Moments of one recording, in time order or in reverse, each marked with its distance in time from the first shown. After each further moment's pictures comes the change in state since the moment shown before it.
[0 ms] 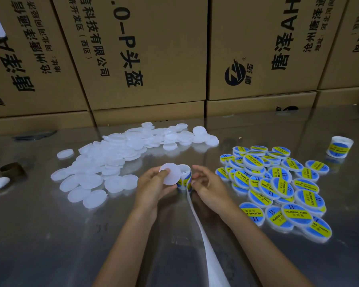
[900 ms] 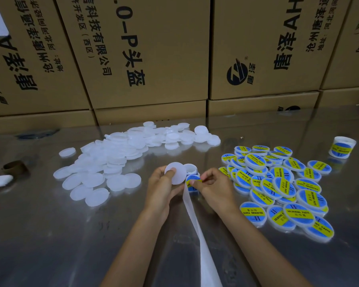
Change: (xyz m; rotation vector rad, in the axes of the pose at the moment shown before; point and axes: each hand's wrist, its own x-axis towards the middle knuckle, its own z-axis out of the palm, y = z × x) left_hand -0.006 -0.008 0.013 -0.065 -0.042 -0.019; right_hand 0.002 0.011 0.004 0.013 0.224 0.093
